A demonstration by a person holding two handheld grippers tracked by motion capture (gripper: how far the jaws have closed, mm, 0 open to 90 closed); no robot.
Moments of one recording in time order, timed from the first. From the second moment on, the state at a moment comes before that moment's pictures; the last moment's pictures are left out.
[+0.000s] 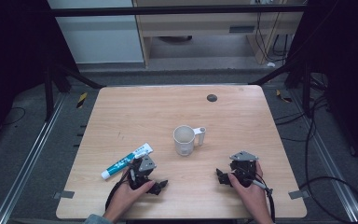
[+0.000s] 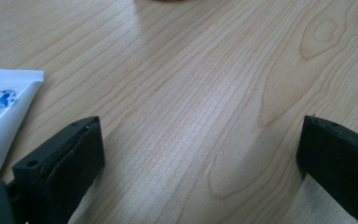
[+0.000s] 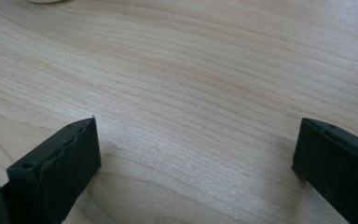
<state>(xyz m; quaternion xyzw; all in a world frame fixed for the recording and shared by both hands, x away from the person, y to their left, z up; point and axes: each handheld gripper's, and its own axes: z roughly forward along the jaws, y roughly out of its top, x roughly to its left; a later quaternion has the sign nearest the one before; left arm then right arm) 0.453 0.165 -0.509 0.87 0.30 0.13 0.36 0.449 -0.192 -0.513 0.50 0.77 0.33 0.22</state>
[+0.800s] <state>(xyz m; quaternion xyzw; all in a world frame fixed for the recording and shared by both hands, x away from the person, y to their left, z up) 0.496 0.189 -0.425 0.91 0.32 0.15 0.22 0.449 -0.193 -0.513 0.50 0.77 0.33 0.21</state>
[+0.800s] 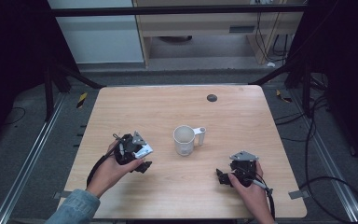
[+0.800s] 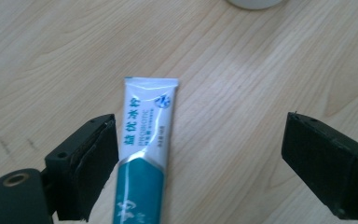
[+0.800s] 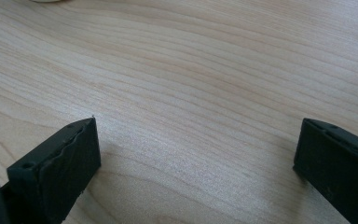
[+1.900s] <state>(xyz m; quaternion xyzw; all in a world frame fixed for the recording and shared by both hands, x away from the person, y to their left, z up) 0.525 0.217 -0.421 0.92 0.33 0.13 0.16 0.450 -0.194 -0.513 0.49 0.78 0.33 0.21</state>
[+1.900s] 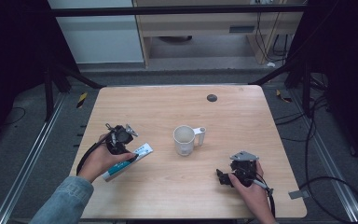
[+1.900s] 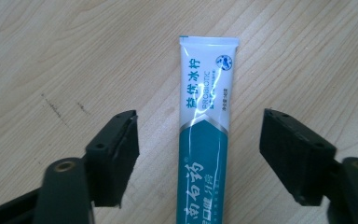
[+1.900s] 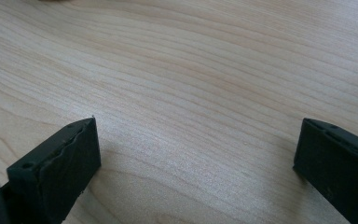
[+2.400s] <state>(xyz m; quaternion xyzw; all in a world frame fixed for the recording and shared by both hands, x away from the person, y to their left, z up) 0.542 0.207 -0.438 0.93 0.33 0.10 0.13 0.450 -0.195 -0.513 0.49 0.78 0.33 0.21</state>
